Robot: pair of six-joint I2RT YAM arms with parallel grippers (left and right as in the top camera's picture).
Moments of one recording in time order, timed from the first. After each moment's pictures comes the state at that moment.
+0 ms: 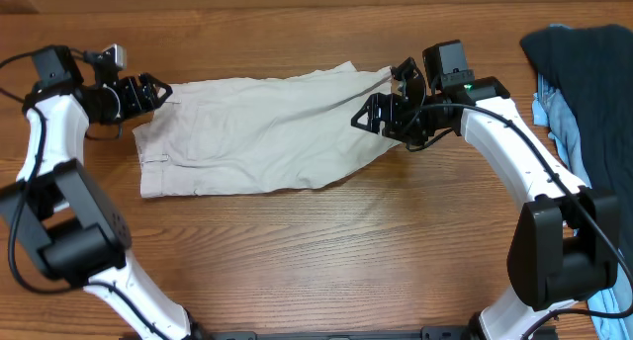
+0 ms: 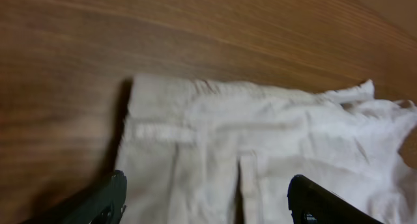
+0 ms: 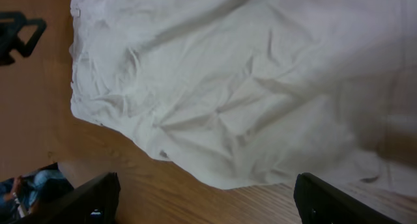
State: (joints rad) left arm 0.42 2.08 1.60 -0.65 0.65 0.07; right arm 0.20 1.83 1.39 -0.75 -0.64 0.32
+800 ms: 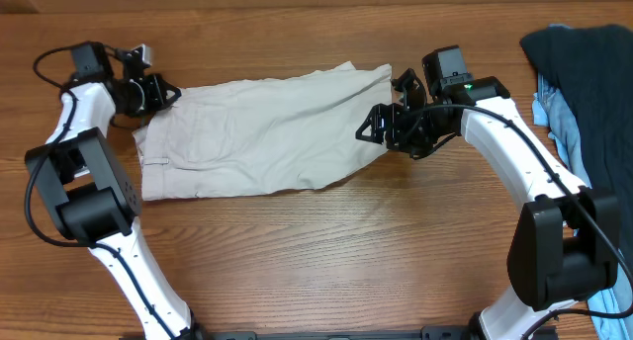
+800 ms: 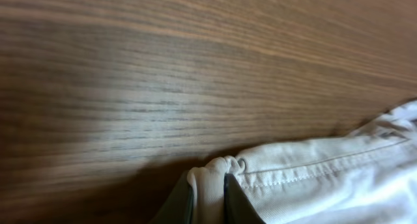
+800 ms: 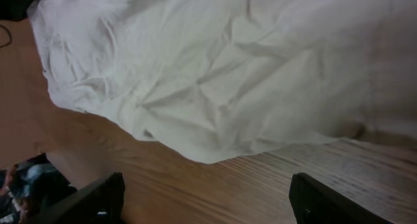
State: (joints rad) left arm 0.36 2.34 1.77 -0.60 0.62 0.07; right arm 0.20 1.83 1.39 -0.85 -0.61 0.28
